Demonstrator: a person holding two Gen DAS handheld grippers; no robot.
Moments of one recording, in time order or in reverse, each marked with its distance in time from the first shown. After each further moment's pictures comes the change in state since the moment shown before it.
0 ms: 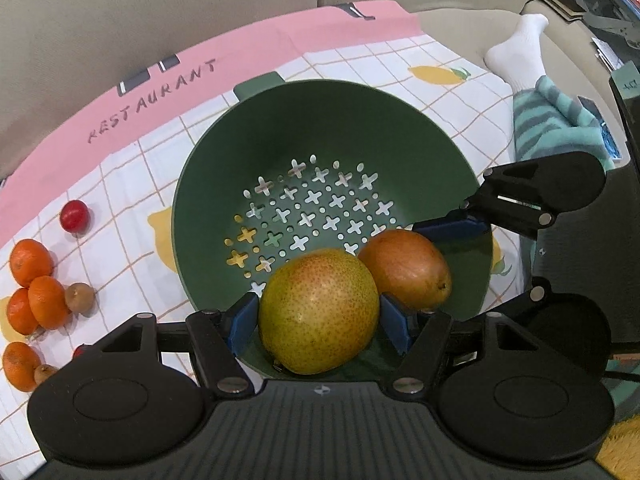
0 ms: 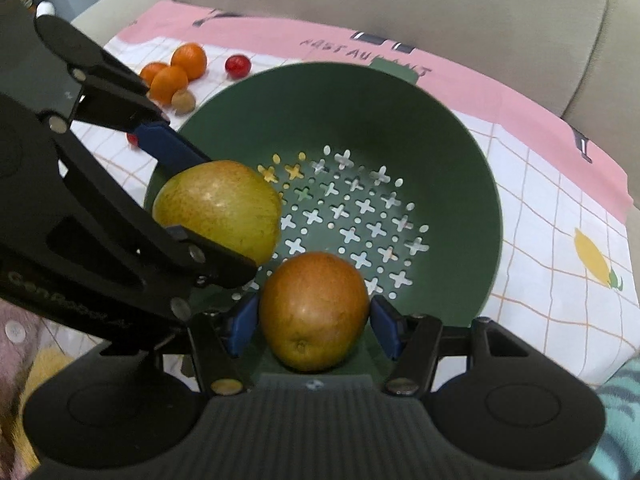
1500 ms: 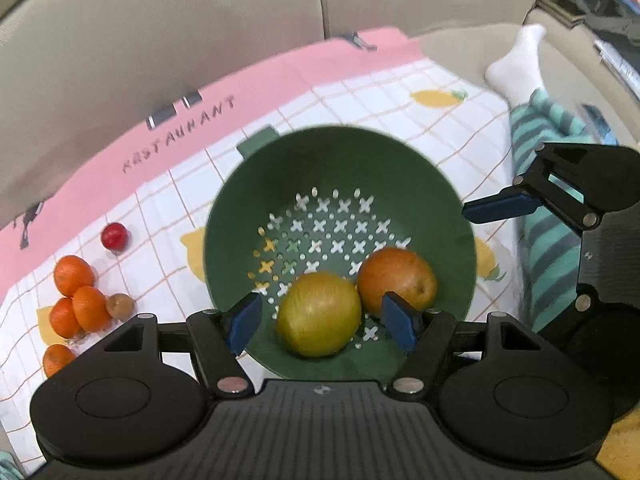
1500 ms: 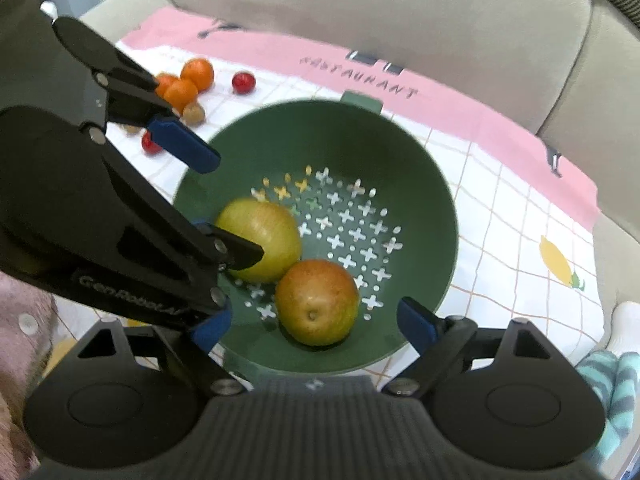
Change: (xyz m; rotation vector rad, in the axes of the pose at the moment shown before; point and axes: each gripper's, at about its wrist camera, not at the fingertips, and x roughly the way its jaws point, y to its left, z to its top) left arm -0.044 -0.021 -0.002 0.017 -0.091 0.099; right arm -0.046 0.007 0.003 -0.003 -0.035 -0.057
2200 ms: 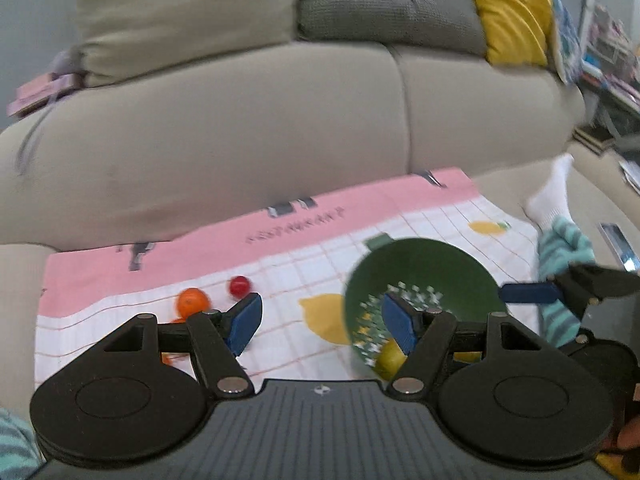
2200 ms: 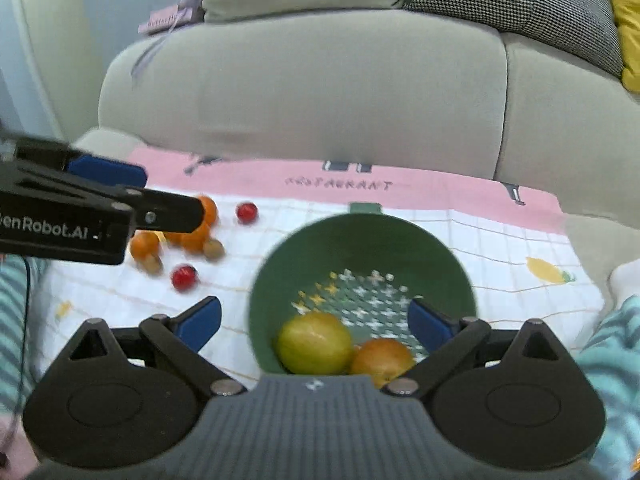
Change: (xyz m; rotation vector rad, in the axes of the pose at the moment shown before) left arm -0.107 0.060 -0.064 -0.182 -0.408 0.144; right arm -0.049 0.060 0.001 0.286 -0.340 -0.067
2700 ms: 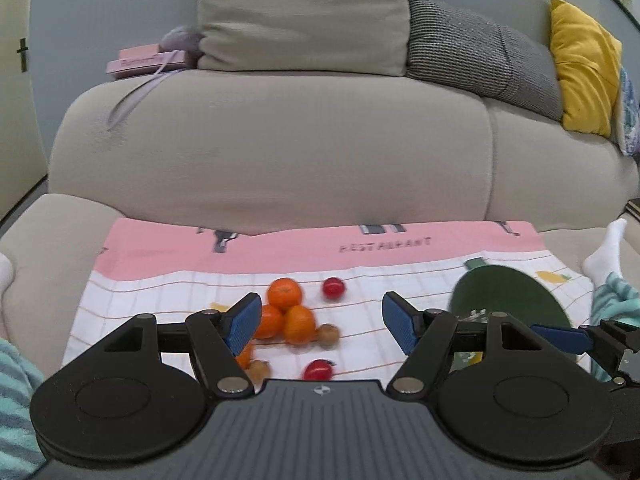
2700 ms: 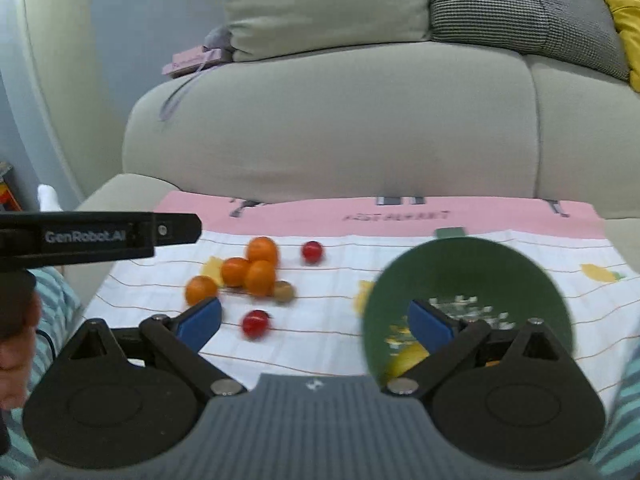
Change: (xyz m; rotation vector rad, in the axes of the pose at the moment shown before) left arm -0.015 0.081 -0.050 -0.175 -0.125 0.126; right arm 0.016 0.078 -0.012 0.054 -0.143 0.049
